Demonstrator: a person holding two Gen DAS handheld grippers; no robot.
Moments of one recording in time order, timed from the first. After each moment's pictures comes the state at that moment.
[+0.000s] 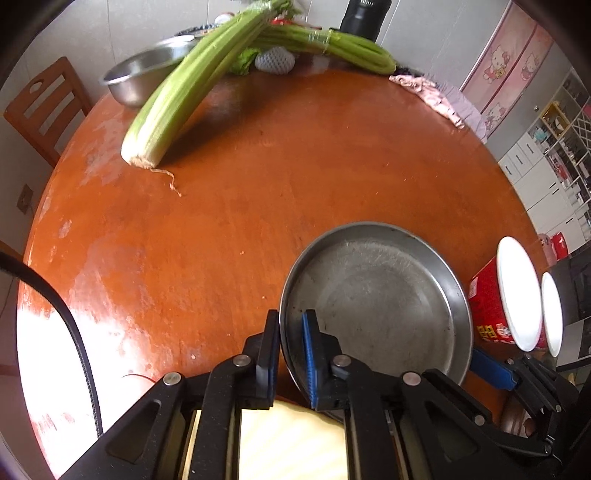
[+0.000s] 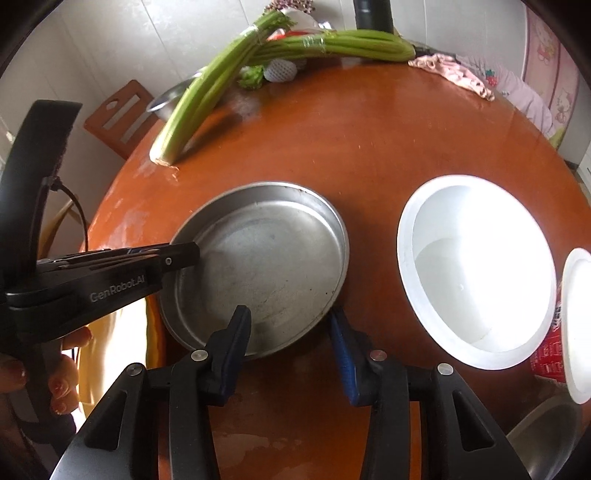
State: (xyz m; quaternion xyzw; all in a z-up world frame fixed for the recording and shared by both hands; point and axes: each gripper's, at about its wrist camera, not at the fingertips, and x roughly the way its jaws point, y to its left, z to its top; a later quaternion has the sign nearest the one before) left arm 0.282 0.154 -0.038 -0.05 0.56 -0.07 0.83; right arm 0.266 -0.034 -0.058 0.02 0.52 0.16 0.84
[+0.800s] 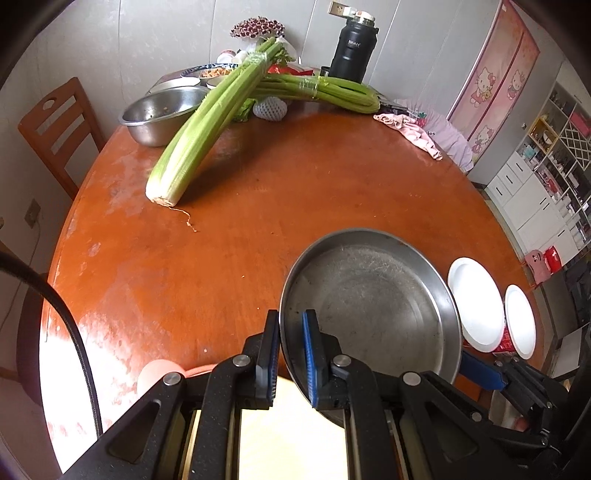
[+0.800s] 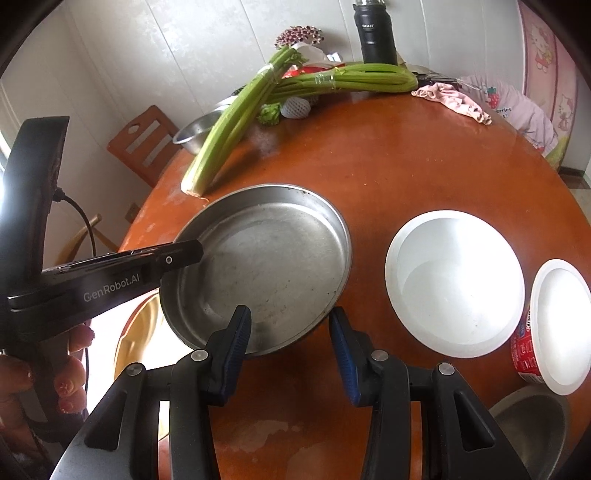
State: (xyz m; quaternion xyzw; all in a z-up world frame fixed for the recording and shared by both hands) left arm 0.249 0.159 0.012 -0.06 0.50 -0.08 0.86; right arm 0.240 -0.046 -0.020 0.04 0.48 0.19 0.86
